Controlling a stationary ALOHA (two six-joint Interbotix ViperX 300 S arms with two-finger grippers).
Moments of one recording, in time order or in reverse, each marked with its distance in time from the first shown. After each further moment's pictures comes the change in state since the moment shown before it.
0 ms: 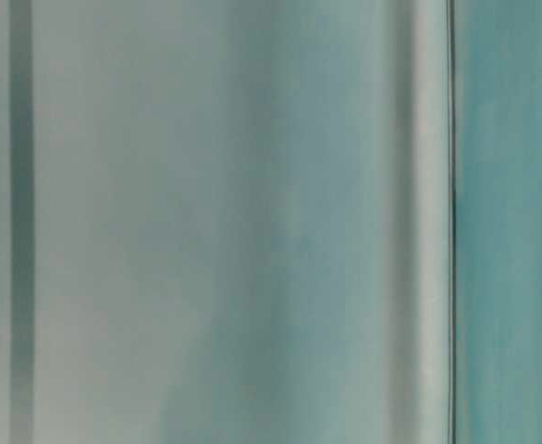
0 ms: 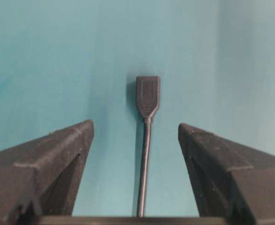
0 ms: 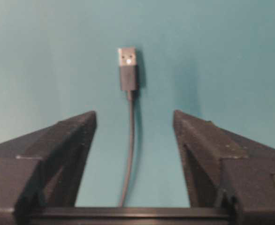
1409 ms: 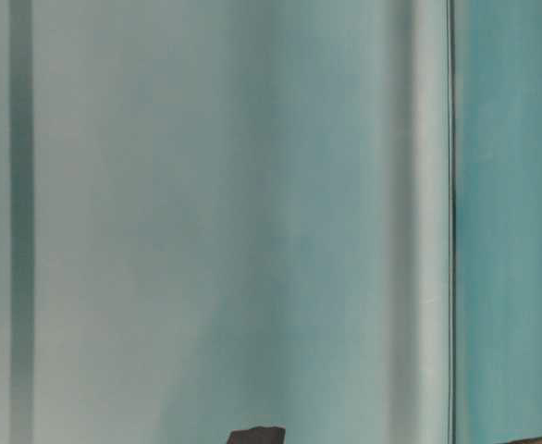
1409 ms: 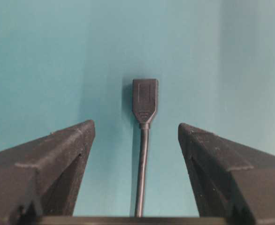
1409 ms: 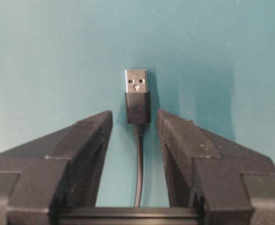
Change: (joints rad) left arm -0.006 0.067 -0.031 0.000 -0.005 0.000; right arm 0.028 0.302 -0.069 0.000 -0.117 0.000
